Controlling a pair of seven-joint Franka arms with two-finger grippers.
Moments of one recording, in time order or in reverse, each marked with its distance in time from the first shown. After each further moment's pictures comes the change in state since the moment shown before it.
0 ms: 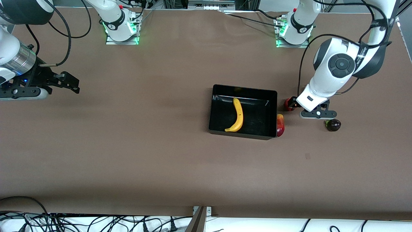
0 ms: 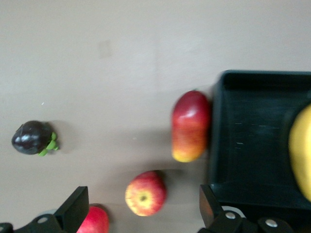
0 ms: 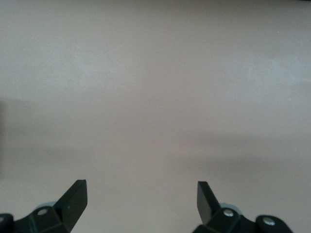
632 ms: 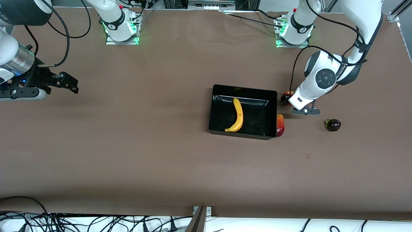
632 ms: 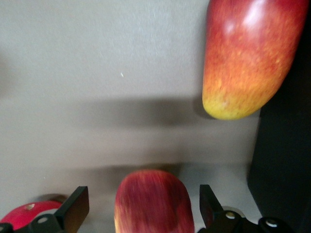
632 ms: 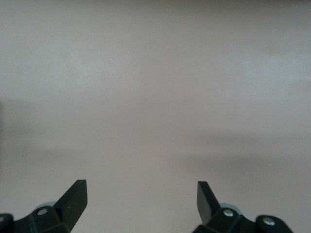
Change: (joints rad) left arm 0.005 0.105 0.107 -0.312 0.009 0.303 0.000; right arm -0.002 0.001 -0.005 -0.001 -0.001 -0.003 0.000
